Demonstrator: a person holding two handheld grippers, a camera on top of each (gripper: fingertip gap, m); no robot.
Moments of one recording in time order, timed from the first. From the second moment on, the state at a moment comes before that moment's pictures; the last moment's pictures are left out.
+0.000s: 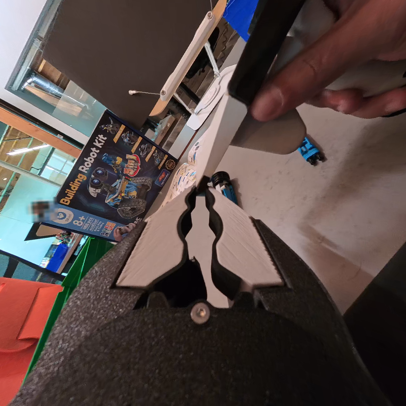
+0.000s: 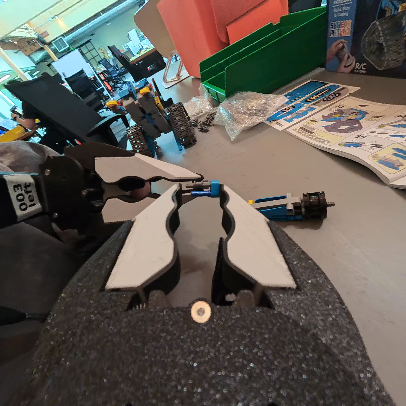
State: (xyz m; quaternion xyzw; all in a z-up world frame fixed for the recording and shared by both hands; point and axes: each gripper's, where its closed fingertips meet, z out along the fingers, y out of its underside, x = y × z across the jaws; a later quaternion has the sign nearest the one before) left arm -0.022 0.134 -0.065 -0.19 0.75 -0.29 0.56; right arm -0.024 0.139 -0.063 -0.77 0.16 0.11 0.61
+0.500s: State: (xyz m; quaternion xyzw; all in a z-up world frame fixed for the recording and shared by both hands) left arm -0.016 0.133 -0.065 -0.19 0.75 -0.24 0.59; right arm -0.020 0.136 -0.064 -0.79 0.16 0.06 0.59
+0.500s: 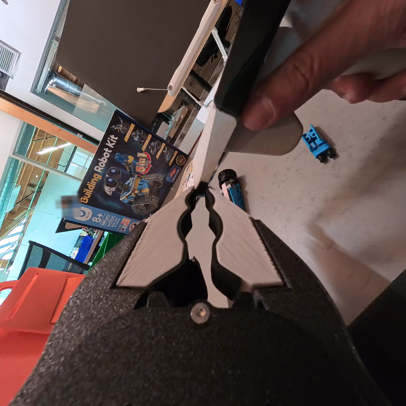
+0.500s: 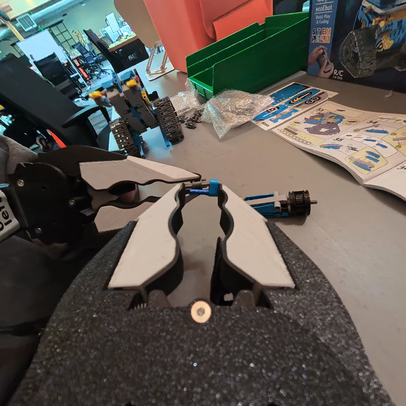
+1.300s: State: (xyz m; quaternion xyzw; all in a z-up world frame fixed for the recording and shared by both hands) left arm -0.021 0.132 -0.066 -0.16 0.75 -0.26 0.59; right arm -0.027 0.133 -0.061 -0.79 0.09 0.06 0.61
